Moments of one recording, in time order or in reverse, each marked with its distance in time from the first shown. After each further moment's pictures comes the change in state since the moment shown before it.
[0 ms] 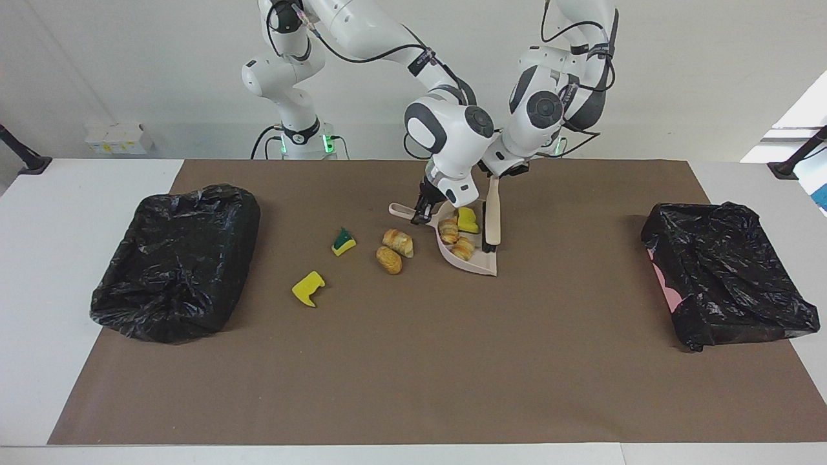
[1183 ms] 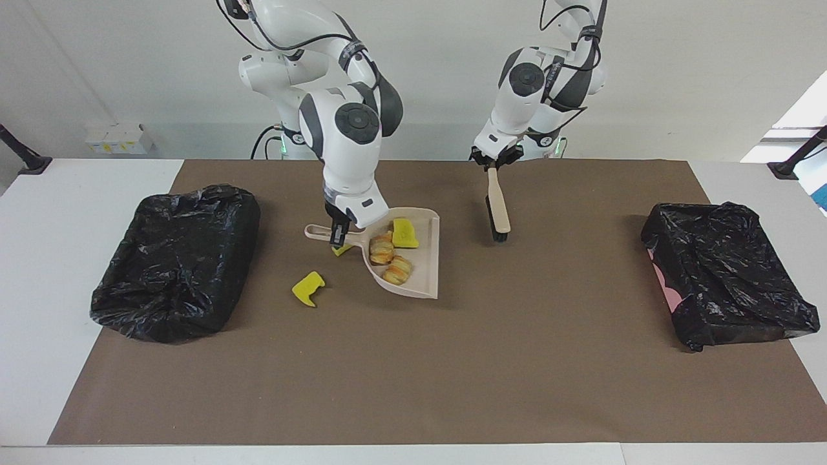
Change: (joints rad) left arm -0.041 -0.161 -0.174 -0.170 0.029 0.129 -0.297; right arm -0.403 -0.140 -0.006 0.036 0.025 -0.038 -0.535
